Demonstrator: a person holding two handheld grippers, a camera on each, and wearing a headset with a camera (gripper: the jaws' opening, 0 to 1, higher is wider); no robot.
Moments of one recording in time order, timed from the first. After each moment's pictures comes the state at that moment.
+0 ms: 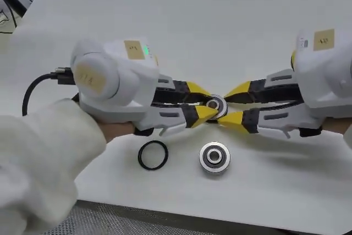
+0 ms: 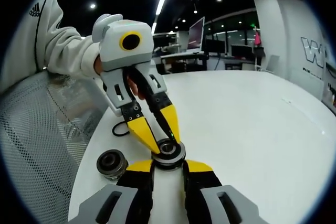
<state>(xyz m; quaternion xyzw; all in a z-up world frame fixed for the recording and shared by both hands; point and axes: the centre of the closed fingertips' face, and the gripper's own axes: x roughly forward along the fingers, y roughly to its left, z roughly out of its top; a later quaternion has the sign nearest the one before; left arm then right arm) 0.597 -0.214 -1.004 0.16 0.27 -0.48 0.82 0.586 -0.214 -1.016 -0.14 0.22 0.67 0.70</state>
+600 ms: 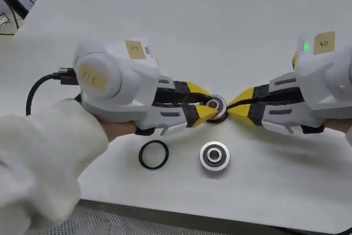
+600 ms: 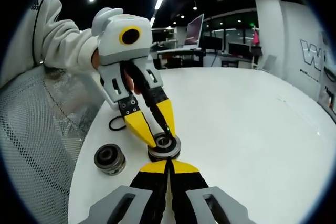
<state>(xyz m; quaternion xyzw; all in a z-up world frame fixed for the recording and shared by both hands) 0.594 -0.215 -1.002 0.15 0.28 -0.48 0.82 0.591 -0.222 -1.016 -0.13 0.25 0.64 0.72</state>
